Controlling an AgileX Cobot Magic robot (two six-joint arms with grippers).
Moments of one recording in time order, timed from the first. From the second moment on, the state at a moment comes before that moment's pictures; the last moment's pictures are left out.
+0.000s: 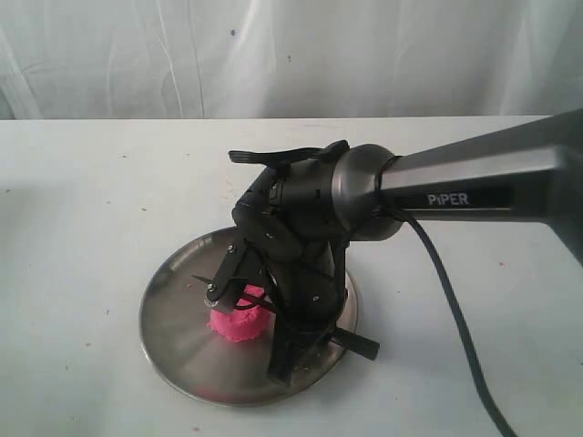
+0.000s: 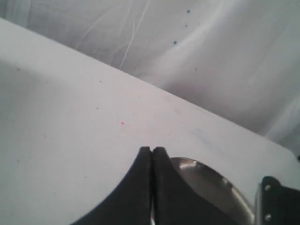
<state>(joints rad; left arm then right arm) -0.04 0.01 0.02 -0.33 0.13 -0.25 0.85 2.02 -1.33 -0.27 0.99 -0.15</state>
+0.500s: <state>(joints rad) -0.13 0.79 -0.44 -0.93 0.52 0.52 0.85 2.02 -1.35 -0.27 0.99 -0.16</state>
